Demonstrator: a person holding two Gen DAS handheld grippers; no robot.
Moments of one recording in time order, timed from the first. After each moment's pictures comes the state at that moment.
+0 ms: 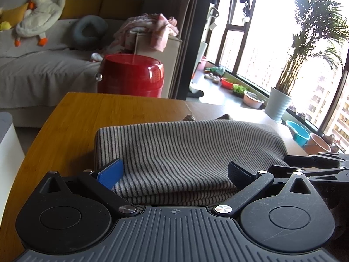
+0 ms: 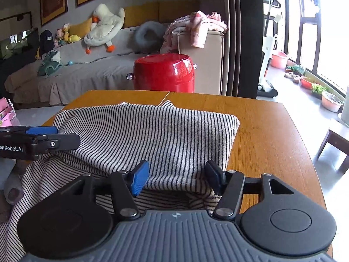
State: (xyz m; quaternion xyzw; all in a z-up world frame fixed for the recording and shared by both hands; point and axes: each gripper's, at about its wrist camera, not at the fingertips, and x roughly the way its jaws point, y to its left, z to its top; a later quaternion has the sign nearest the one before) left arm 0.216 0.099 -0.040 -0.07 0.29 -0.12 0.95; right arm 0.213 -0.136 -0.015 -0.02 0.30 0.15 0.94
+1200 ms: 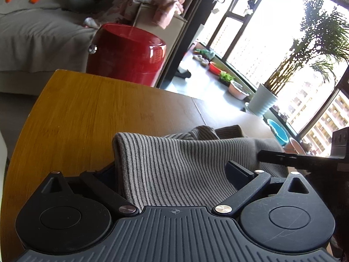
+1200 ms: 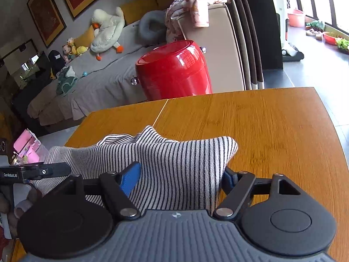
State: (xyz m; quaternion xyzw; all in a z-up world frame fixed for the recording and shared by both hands) left arm 0.292 0.148 -0.043 -0.15 0.36 -0.17 0.91; right arm 0.328 -0.166 -0.017 0.09 0.37 0.22 0.90
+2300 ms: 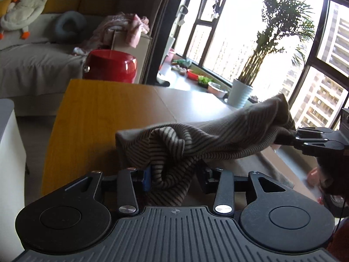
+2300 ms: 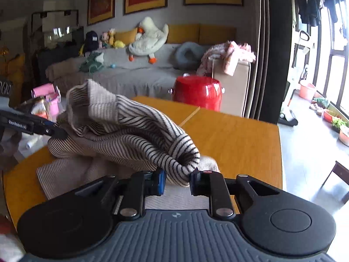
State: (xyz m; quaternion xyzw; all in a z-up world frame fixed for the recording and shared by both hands) left arm 0.054 0.148 0.001 -0.09 0.31 -0.22 0.92; right arm 0.060 -0.201 0.039 -0.06 0.28 0.25 0.92
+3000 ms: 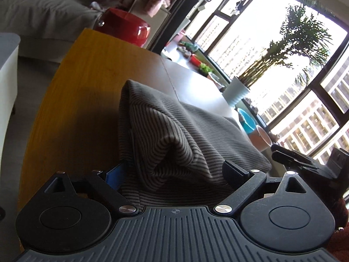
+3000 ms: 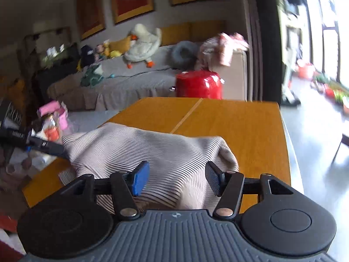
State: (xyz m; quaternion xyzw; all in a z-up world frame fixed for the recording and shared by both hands) left arm 0.058 0.182 -0.018 -0.22 0.37 -0.21 0.88; right arm 0.035 -0.180 0.049 -0.05 0.24 0.29 0.93
